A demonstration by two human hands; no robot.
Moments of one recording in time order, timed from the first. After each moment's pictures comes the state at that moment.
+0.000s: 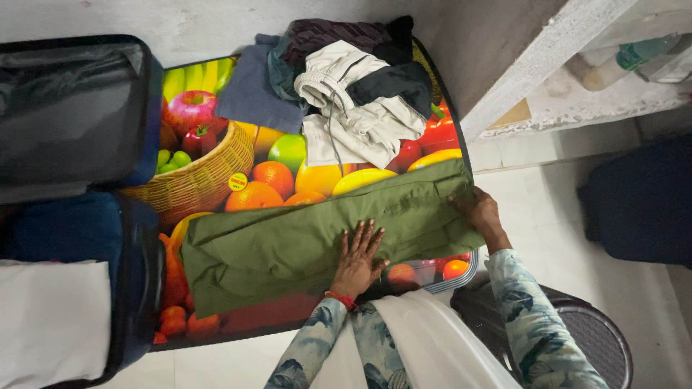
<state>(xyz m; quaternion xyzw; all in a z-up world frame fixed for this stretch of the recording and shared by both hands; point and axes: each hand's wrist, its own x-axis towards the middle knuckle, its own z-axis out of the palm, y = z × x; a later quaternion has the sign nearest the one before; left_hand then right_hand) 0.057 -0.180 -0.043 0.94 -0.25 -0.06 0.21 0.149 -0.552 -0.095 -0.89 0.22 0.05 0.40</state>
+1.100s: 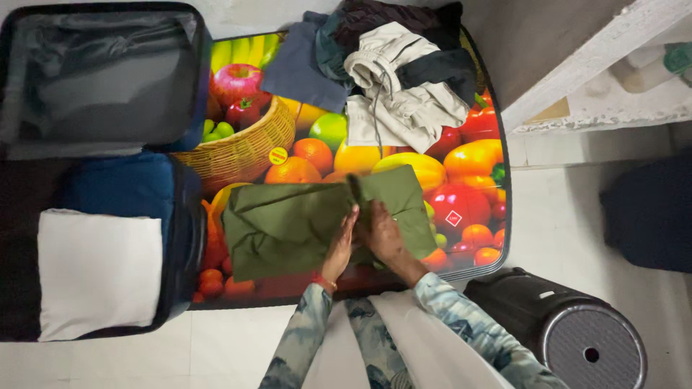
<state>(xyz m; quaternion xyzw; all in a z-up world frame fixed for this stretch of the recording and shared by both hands) 0.047 -0.066 -0.116 0.18 0.13 -0.19 0.96 0.078 -0.225 -0.069 -0.92 -0.11 -0.13 0.34</state>
